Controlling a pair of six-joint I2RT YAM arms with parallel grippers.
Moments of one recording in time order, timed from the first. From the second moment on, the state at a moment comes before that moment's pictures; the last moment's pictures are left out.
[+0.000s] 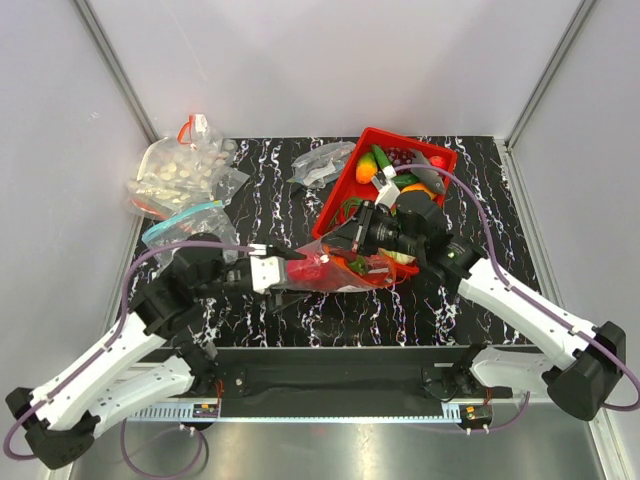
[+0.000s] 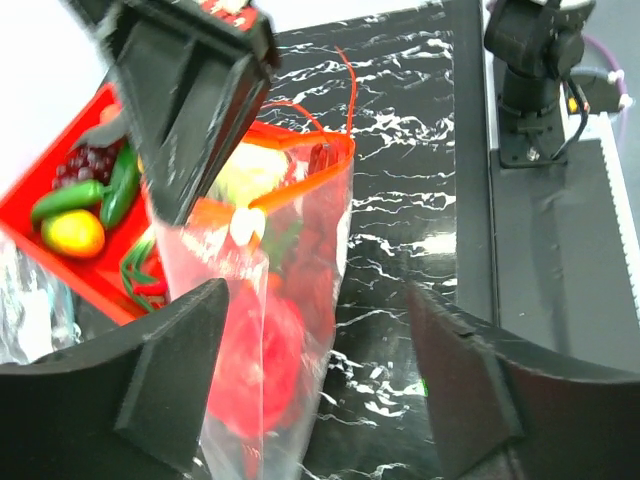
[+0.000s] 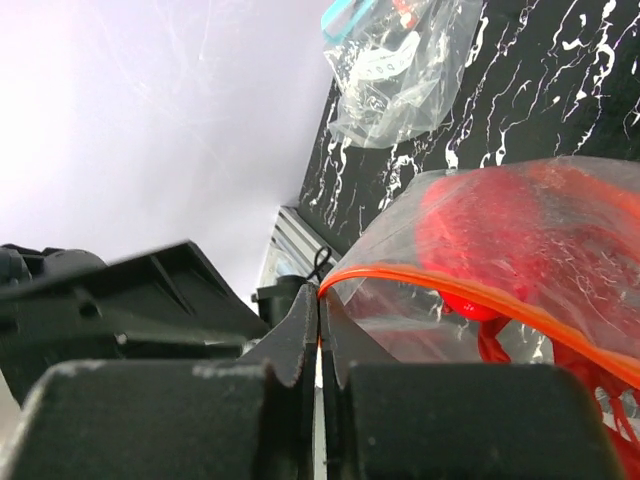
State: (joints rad) left arm -0.77 0.71 0.84 -0.35 0.59 0.40; right arm 0.74 1.16 1.04 -0.16 -0.31 0.96
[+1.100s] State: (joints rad) left arm -0.91 0.86 0.87 -0.29 0.21 0.60; right arm 0.74 1.12 1.00 -0.10 -0.30 1.10
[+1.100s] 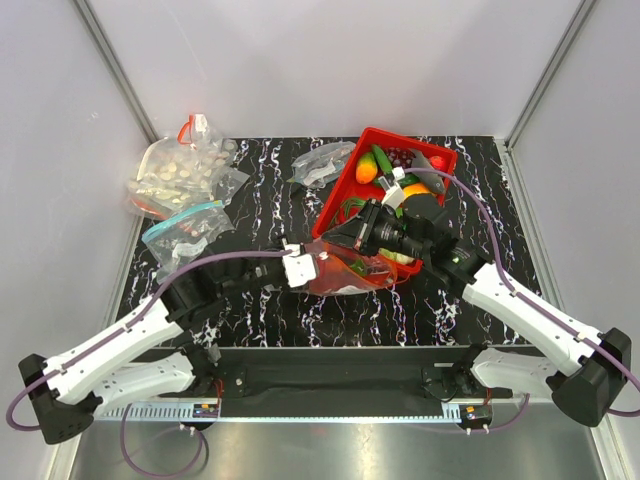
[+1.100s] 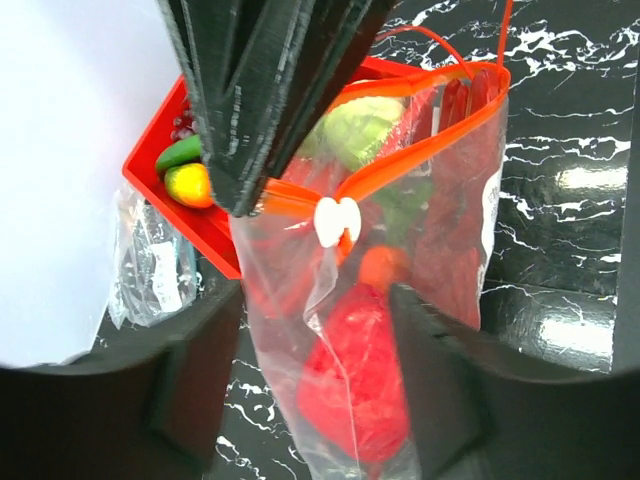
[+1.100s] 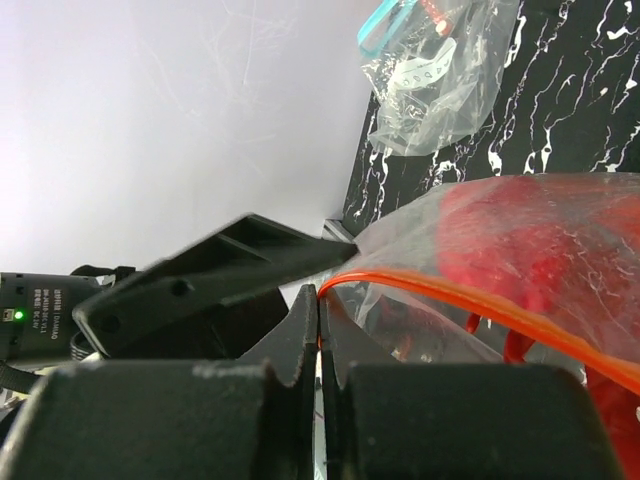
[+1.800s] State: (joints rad) left arm -0.86 0.89 0.86 -0.31 0.36 0.48; right arm 0.74 1.08 0.96 -0.12 -0.33 1.00
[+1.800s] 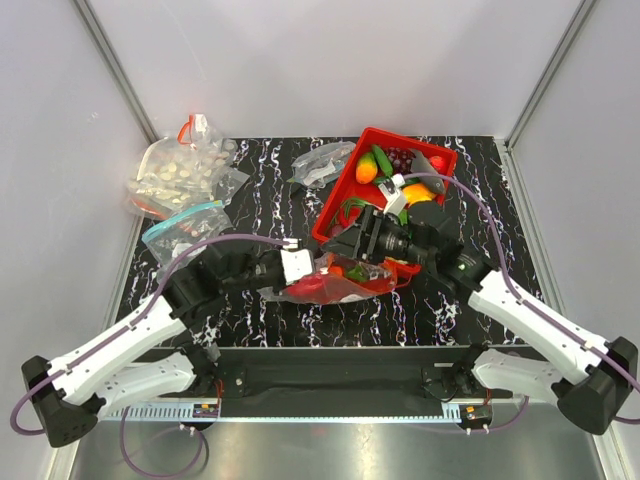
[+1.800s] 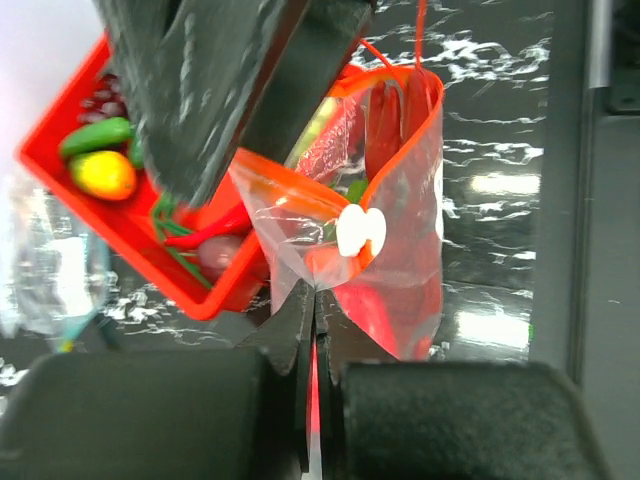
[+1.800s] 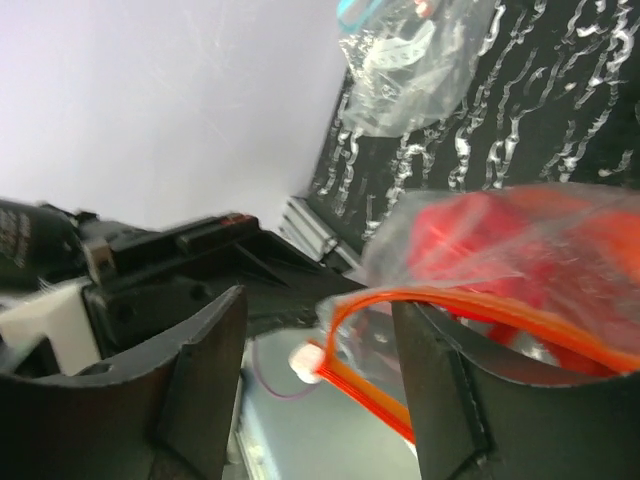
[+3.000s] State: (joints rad) left arm -0.78 0.86 0.85 -0.34 0.52 0.35; right arm 0.87 1.07 0.89 -0.26 -0.56 0.32
